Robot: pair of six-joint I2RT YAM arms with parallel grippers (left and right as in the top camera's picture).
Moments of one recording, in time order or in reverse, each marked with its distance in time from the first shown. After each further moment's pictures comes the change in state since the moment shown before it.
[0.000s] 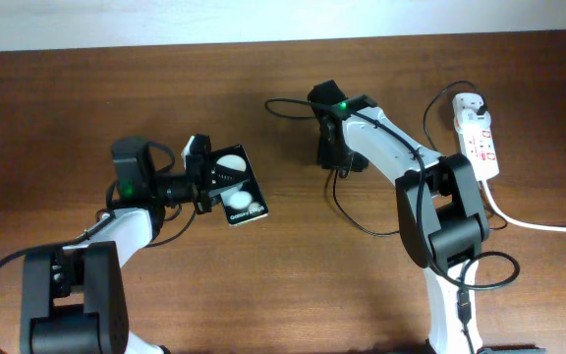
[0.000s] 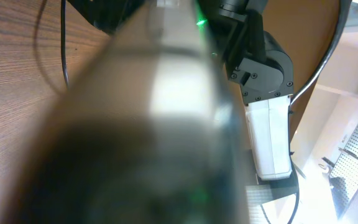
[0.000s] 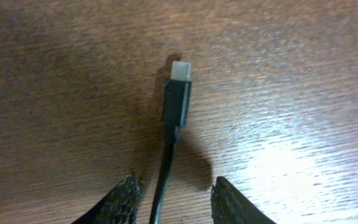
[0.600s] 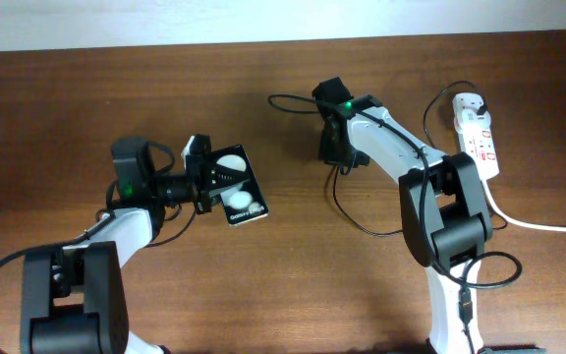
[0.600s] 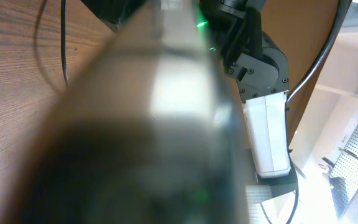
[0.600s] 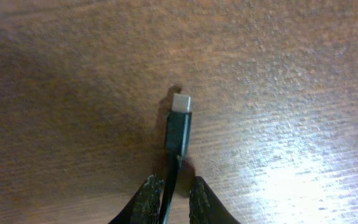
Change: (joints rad) left arm 0.000 0.000 0.000 0.000 0.000 0.000; right arm -0.024 -0.002 -0.017 0.063 -0.014 0.000
